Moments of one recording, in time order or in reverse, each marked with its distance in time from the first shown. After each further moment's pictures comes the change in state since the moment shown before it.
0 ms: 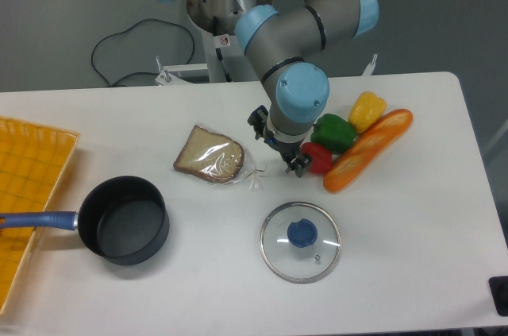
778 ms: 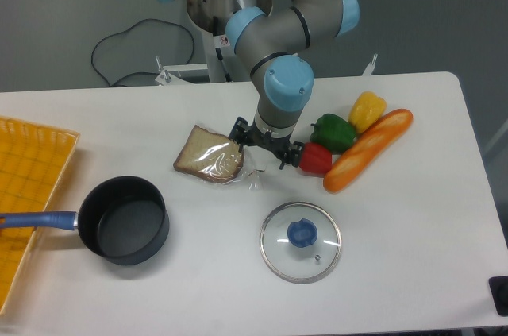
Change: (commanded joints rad) arm 0.003 0.019 -0.111 0.226 -0.066 -0.497
